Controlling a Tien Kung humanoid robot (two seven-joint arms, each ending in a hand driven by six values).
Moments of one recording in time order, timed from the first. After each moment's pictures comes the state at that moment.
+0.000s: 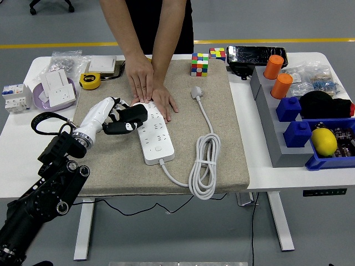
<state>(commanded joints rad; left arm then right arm) -0.39 0.00 -1.36 -0.98 2.09 0.08 -0.05 0.09 -0.16 1.39 0.18 -1.37 0.01 -0.10</state>
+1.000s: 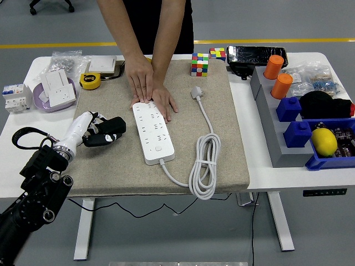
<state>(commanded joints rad) -0.33 0.04 -1.41 -0.91 2.09 0.06 -0.06 0.08 -0.16 1.39 0.18 -1.38 0.01 -0.10</state>
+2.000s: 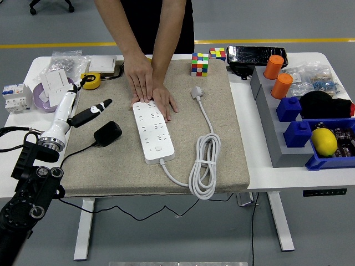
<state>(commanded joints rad) -0.26 0.02 -1.51 -1.14 1.75 0.18 -0.17 0.08 -0.15 1.40 0.18 -1.38 0.01 -0.10</state>
